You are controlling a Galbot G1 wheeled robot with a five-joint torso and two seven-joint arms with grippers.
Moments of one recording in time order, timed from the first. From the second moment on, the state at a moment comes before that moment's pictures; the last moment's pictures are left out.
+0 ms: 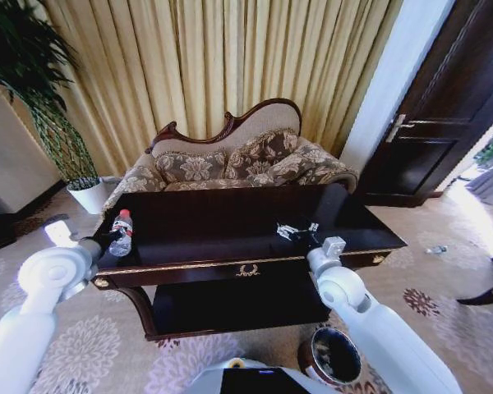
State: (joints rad) left arm 1.25 -0.85 -0.83 -2.15 -1.34 0.74 -0.71; right arm -1.17 0.94 0.27 2.13 0.69 -0.27 0.39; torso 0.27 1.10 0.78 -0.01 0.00
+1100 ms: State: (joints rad) left arm 1.33 -0.71 -0.62 -2.28 -0.38 0.14 0.03; right arm -1.11 0.83 0.29 2.45 1.47 -0.36 0.48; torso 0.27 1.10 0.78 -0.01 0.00
